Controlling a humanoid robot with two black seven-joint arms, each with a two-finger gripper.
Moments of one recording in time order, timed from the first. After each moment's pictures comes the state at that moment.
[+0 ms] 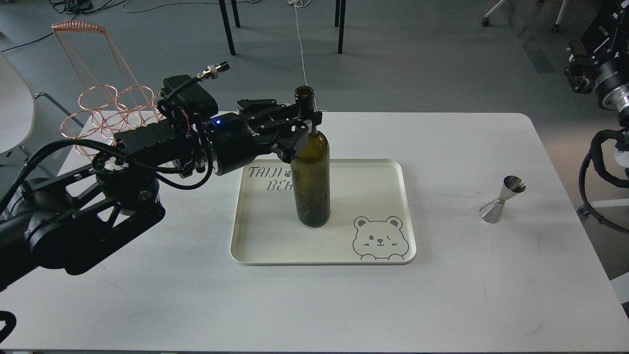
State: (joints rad) left arm -0.74 0.51 -0.70 -1.56 1.96 -0.17 -0.14; right arm 0.98 -0.50 0.45 0.33 -0.02 0.32 0.49
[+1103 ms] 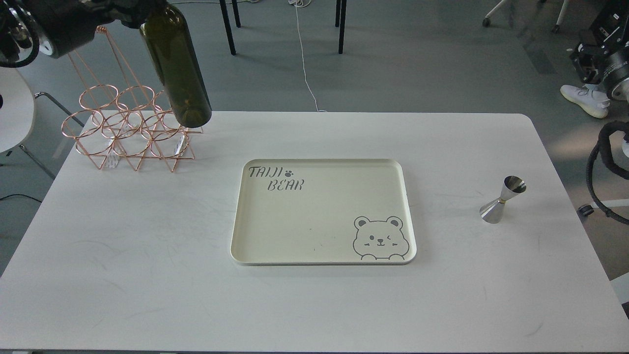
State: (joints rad) left arm -1.00 0.90 -0.72 -1.27 1.76 -0.15 -0.28; right arm 1.01 -0.52 0.44 0.33 -0.03 0.32 0.49
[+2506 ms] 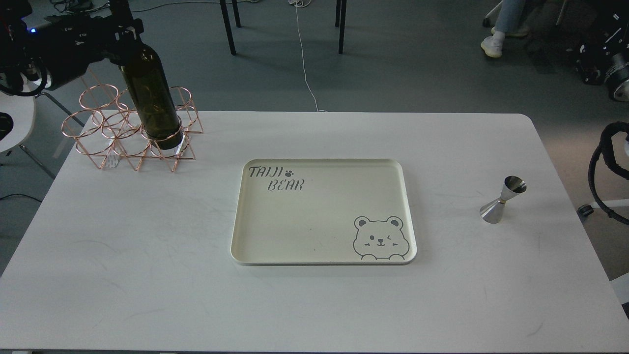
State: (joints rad) left arm -0.99 0.84 -0.57 -1.04 1.78 -0.07 -0.32; right arm 1.01 -0.52 0.44 0.33 -0.03 0.32 0.49
